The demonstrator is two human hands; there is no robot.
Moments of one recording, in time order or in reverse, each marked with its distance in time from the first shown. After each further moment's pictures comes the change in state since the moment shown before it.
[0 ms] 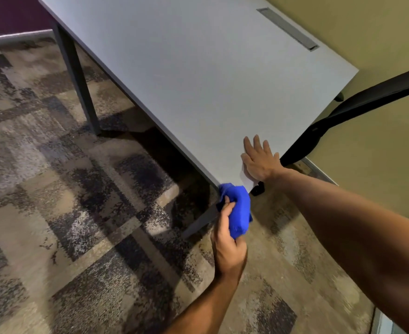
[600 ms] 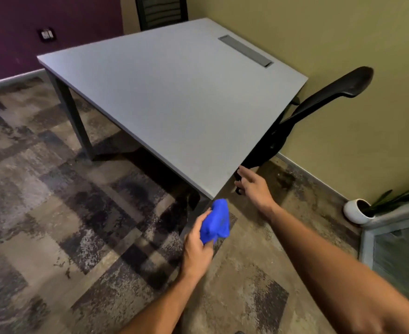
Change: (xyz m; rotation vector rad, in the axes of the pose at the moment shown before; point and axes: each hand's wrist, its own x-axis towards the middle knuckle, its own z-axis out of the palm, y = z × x) left_hand -0.036 0.072 -0.085 0.031 -0.373 -0.065; right_hand -0.168 0.003 -0.012 1.236 0.259 0.160
